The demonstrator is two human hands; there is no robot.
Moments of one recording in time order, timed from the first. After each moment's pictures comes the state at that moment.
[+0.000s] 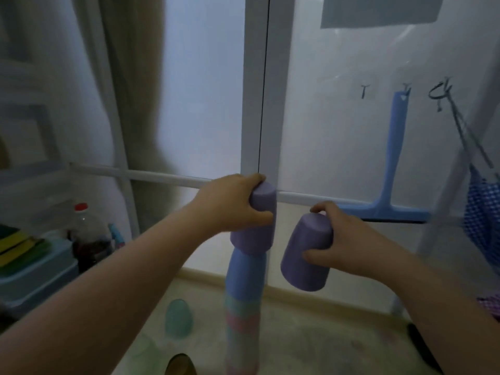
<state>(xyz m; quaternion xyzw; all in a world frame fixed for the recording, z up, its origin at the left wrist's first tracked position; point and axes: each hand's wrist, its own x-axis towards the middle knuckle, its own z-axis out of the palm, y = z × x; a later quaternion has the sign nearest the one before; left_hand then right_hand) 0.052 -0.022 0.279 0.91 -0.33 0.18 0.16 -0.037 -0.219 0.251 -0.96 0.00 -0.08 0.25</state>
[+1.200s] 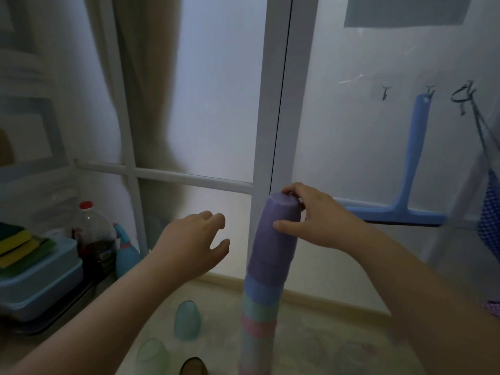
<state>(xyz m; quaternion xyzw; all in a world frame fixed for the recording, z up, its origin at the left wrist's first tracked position) 0.060 0.061 0.217 0.92 -0.28 0.24 0.11 0.025 -0.160 0.261 -0.96 -0.06 -0.15 0.23</state>
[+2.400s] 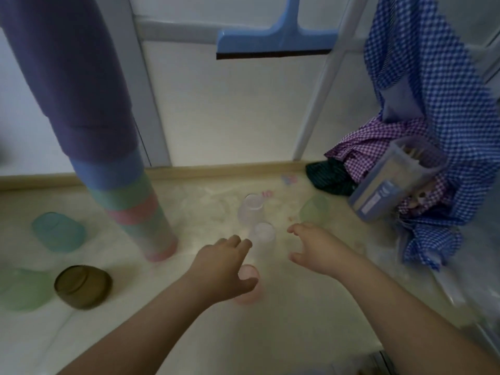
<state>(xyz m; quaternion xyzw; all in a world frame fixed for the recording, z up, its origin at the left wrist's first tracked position) -0.049 -0.120 -0.019 0.85 -0.50 -0.14 0.07 -0.152 -0.302 -0.001 -0.94 0.26 0.16 0.16</state>
